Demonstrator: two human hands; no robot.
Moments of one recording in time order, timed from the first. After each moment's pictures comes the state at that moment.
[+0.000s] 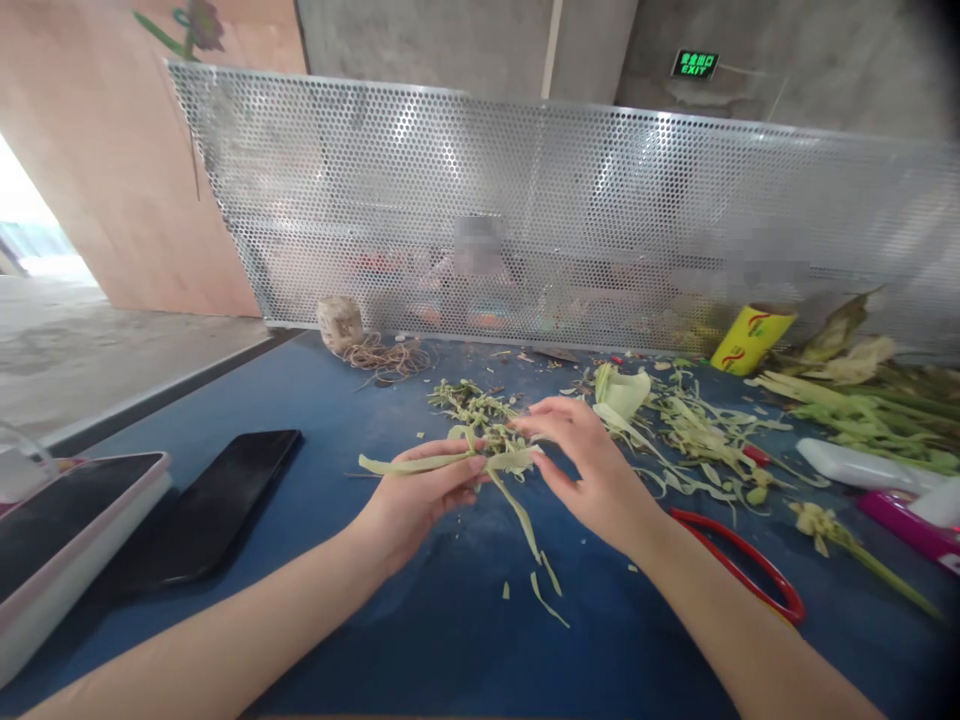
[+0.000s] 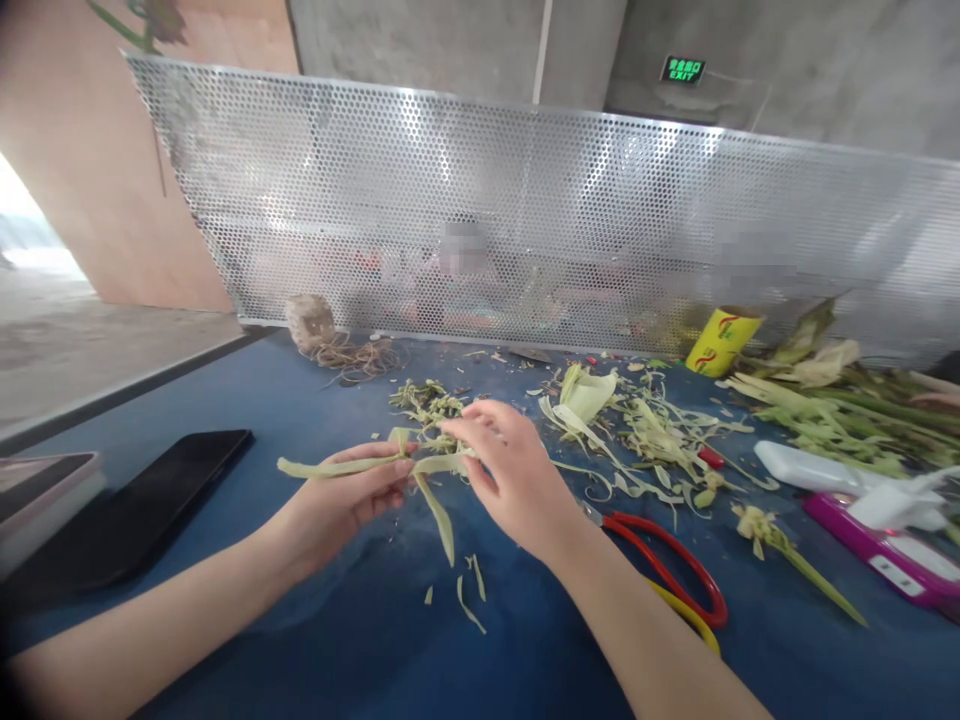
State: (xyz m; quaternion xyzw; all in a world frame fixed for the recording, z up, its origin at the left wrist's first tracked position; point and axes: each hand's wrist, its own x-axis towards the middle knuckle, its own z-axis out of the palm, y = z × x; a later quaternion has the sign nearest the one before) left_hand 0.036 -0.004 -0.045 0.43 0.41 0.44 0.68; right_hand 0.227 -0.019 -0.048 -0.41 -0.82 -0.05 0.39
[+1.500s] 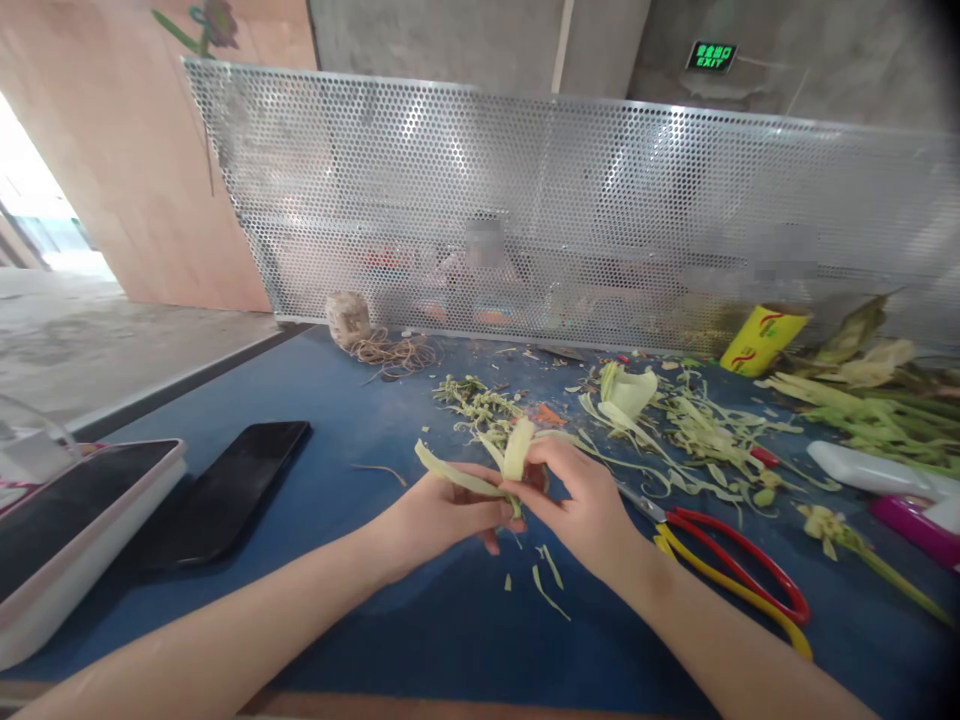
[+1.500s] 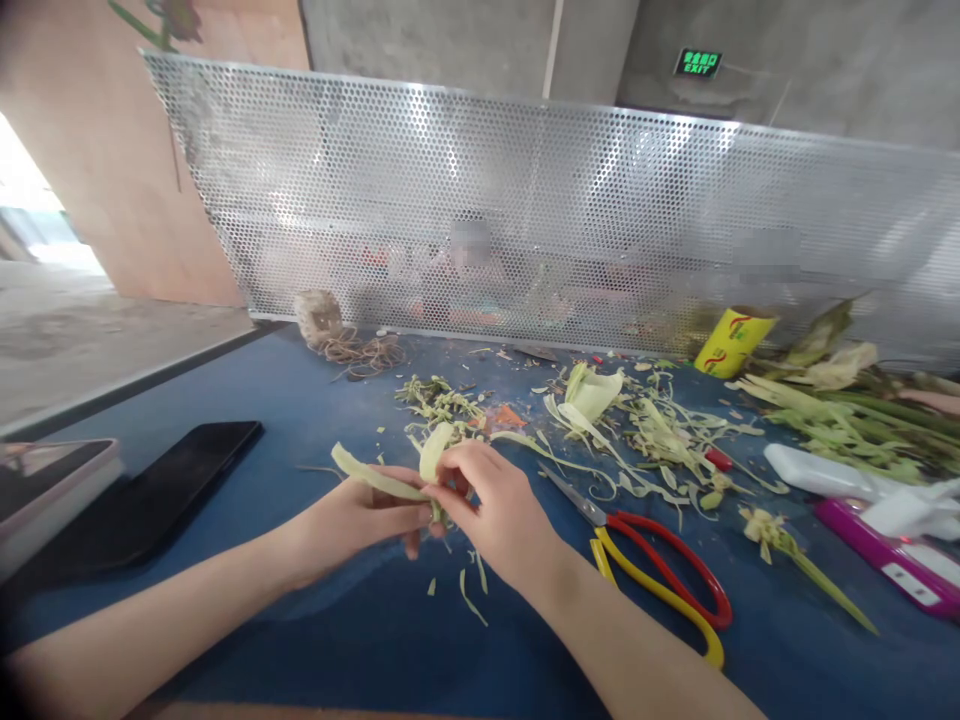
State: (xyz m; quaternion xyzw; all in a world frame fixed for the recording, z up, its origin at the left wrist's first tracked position) left_hand 0.042 -0.015 -0.045 0.59 0.34 0.29 0.67; right_hand 0.205 -0.030 -0.061 -0.38 -0.80 0.09 0.45
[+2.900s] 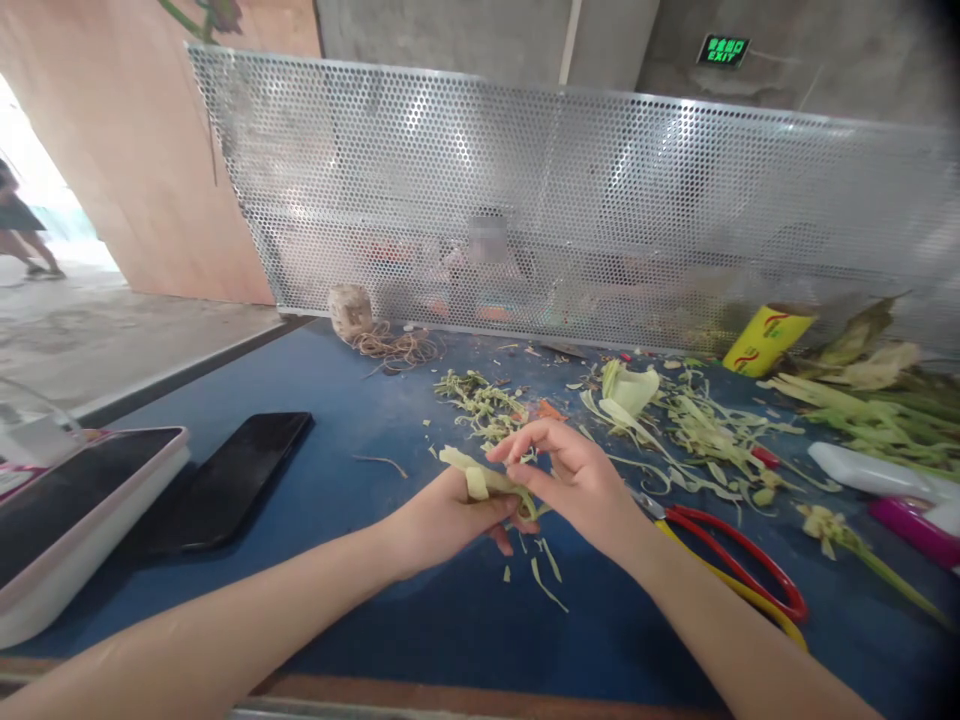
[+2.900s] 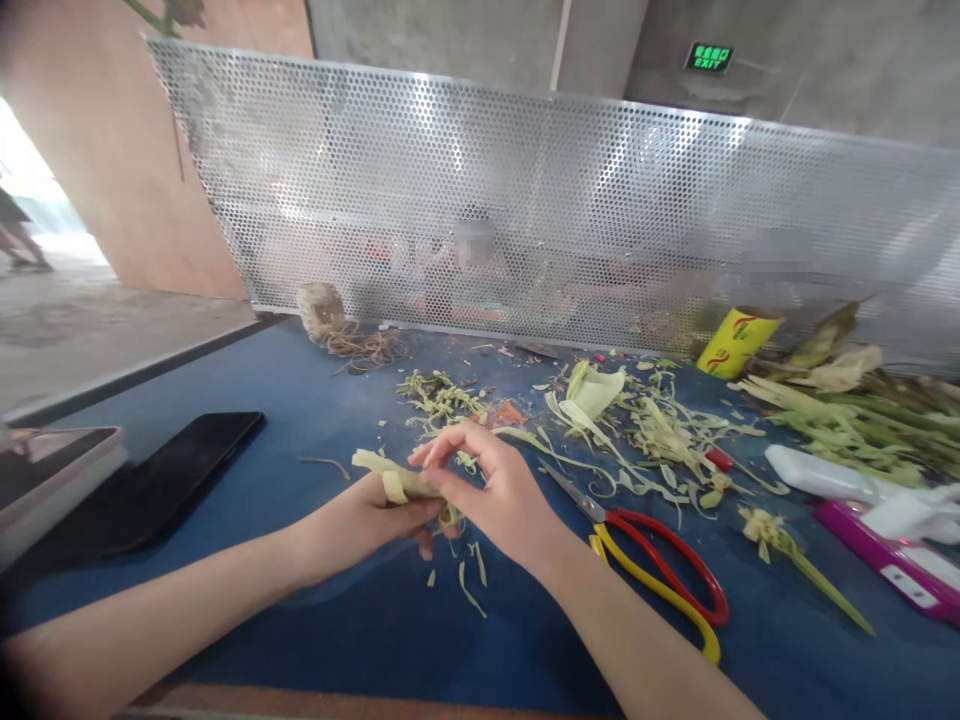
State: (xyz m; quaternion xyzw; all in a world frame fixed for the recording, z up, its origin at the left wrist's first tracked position) left_hand 0.051 -0.019 -0.051 0.61 0.33 0.27 0.66; right_hand 0.204 -0.029 -0.045 -0.34 -0.76 0.31 0.46
